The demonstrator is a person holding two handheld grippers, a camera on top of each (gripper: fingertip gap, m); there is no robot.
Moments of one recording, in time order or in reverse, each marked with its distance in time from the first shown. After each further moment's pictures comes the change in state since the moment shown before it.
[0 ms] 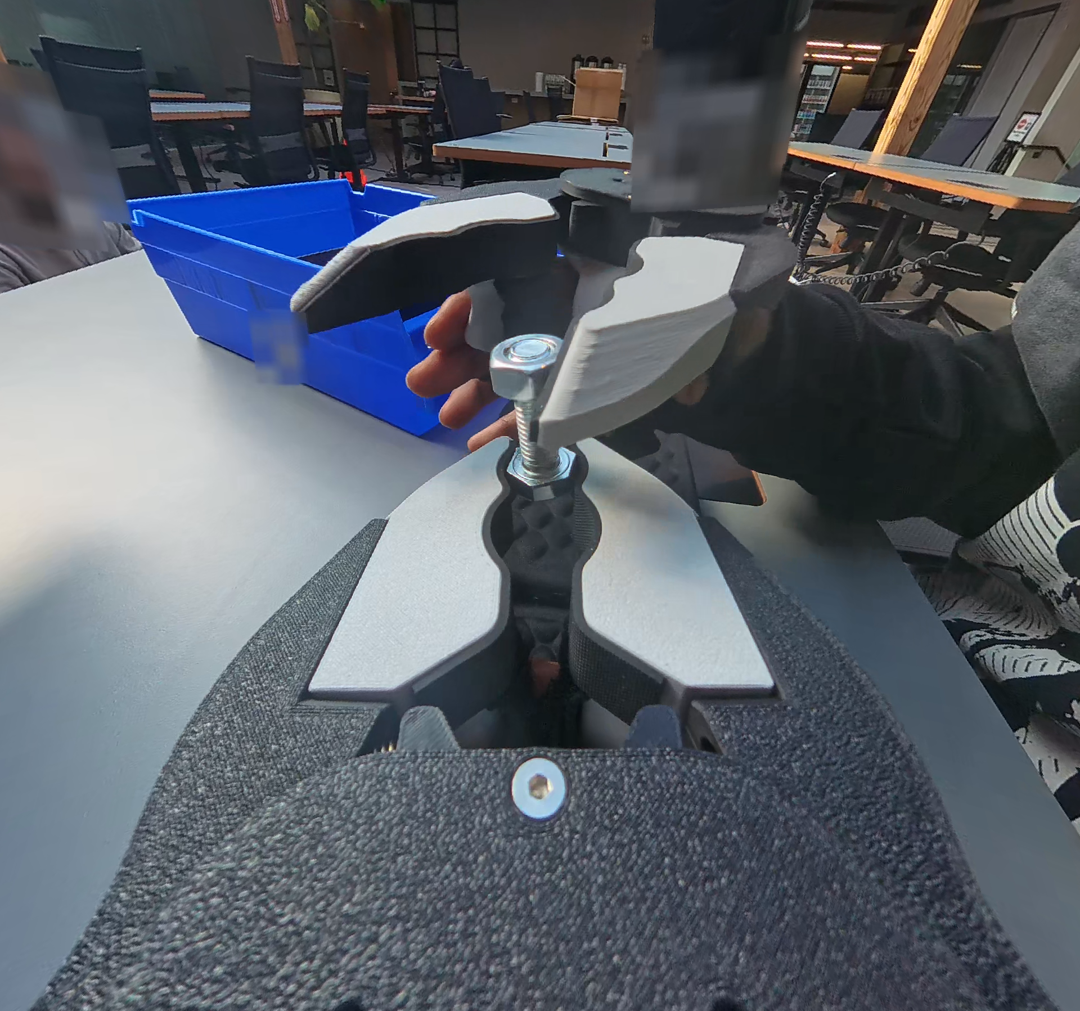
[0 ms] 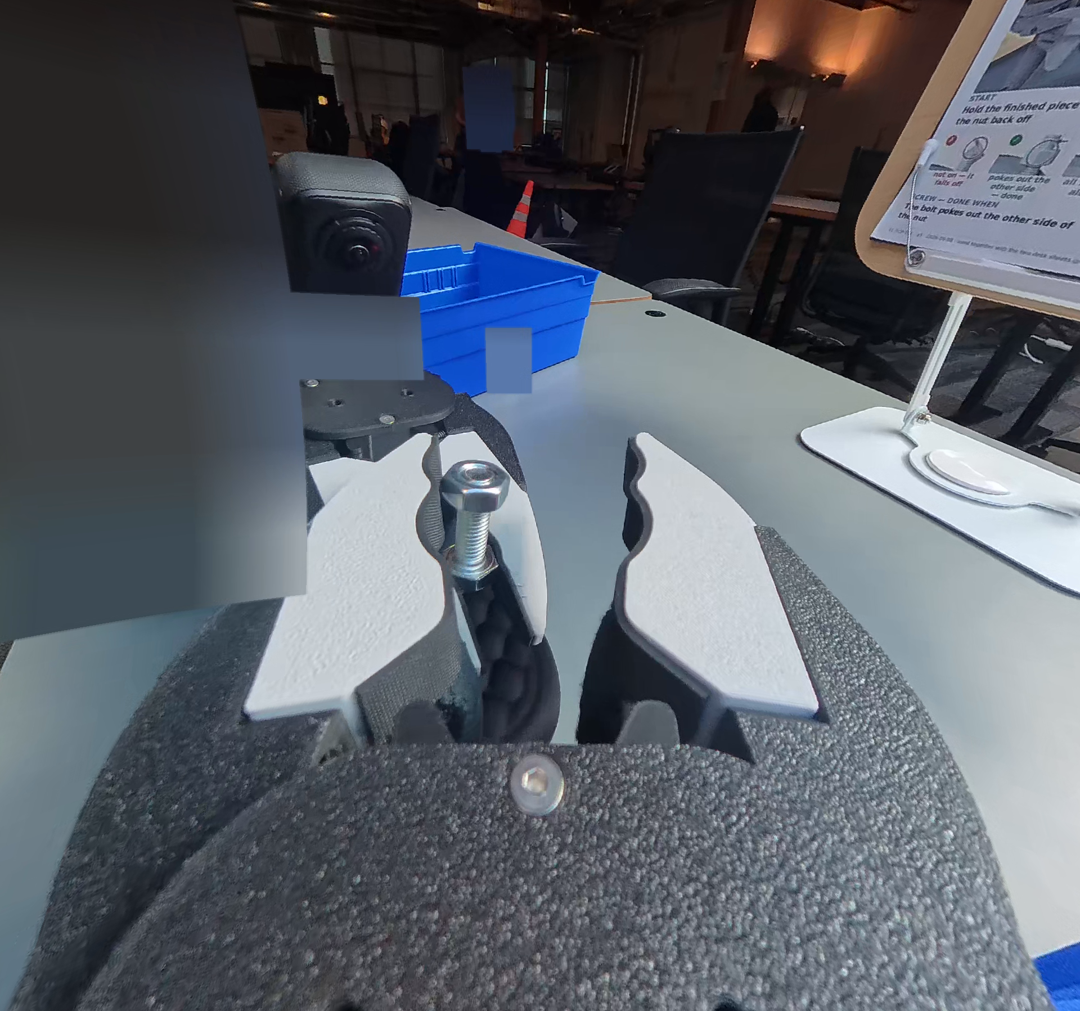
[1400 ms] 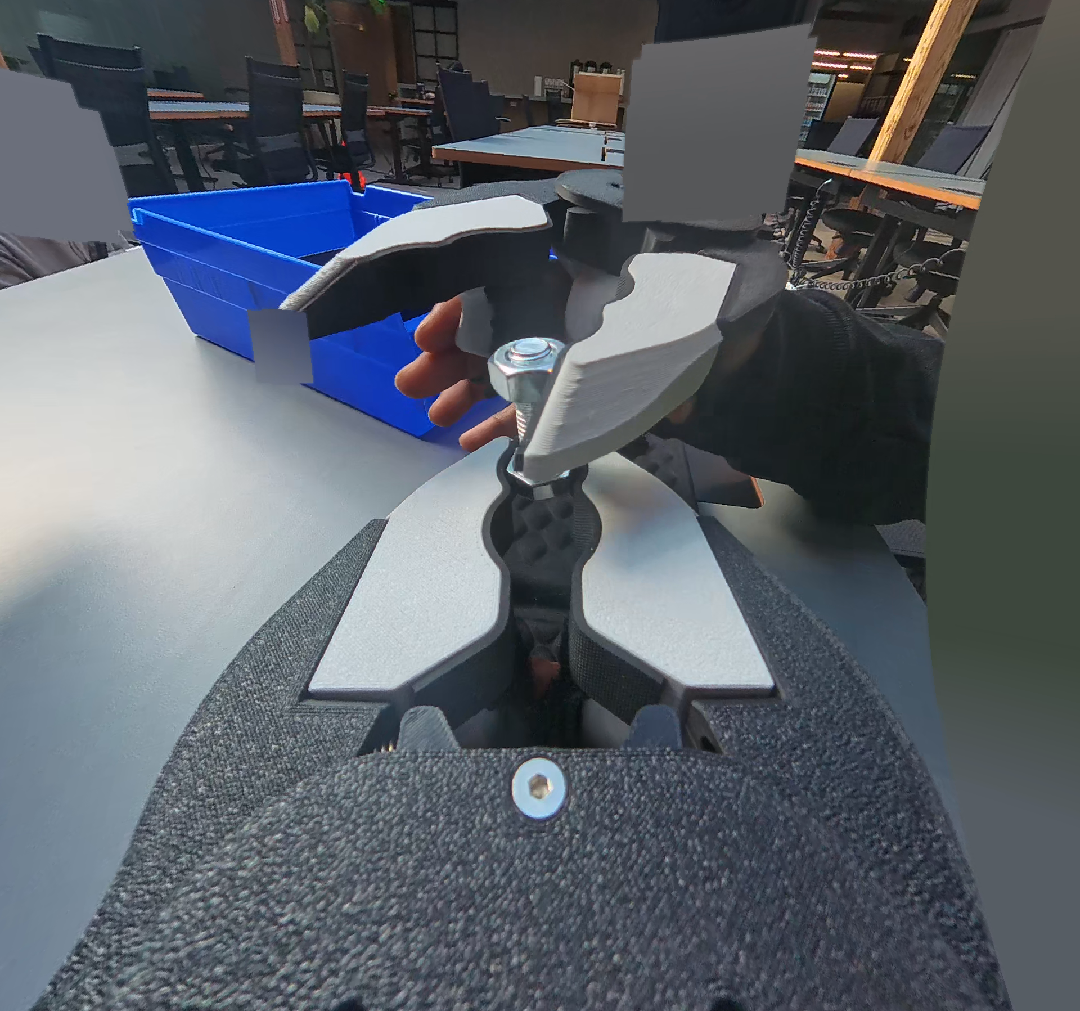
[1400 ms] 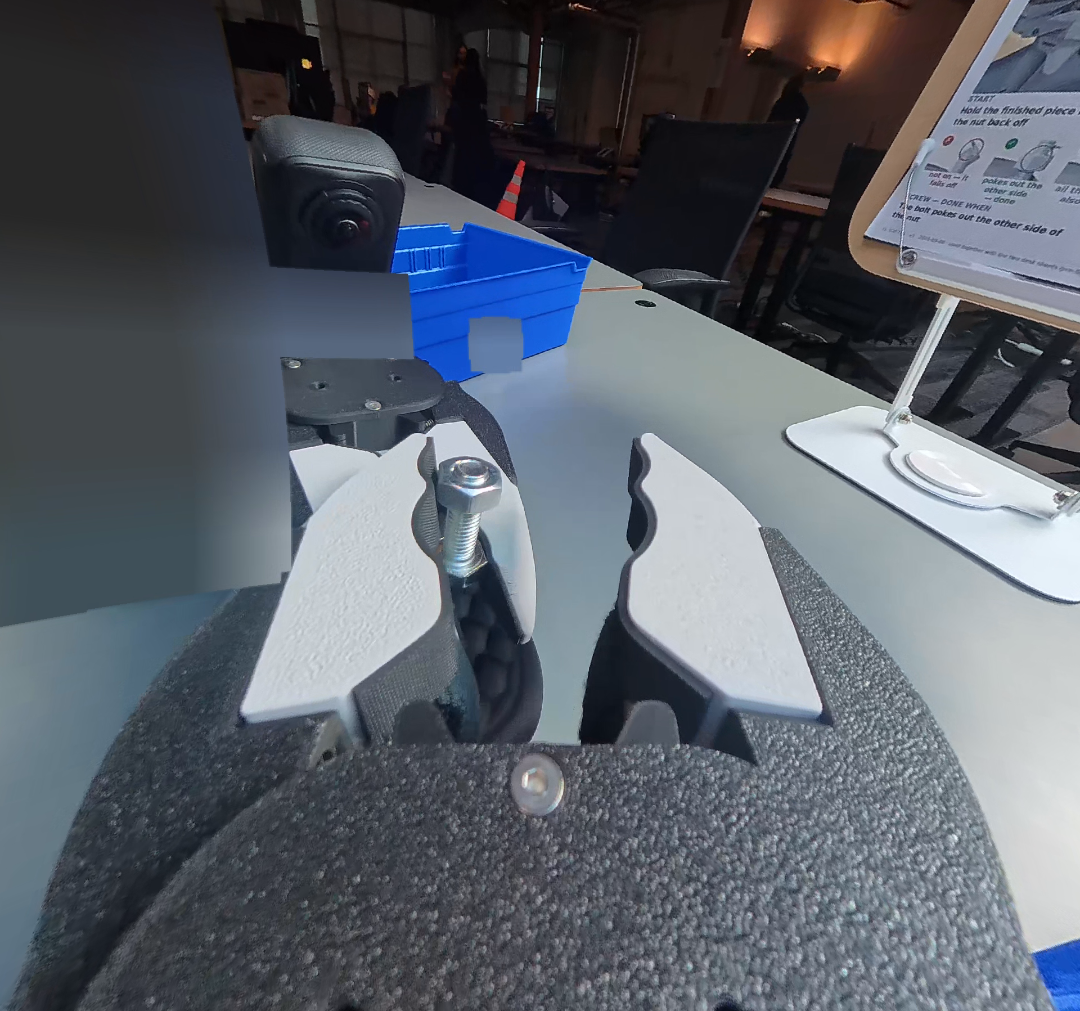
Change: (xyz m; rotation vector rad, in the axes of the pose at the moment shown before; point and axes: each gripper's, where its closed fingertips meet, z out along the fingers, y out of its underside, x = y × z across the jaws) left arm 0.000 -0.001 0.000 0.005 0.003 -0.009; right arm 0.003 0.004 0.004 -0.029 0.016 -0.043
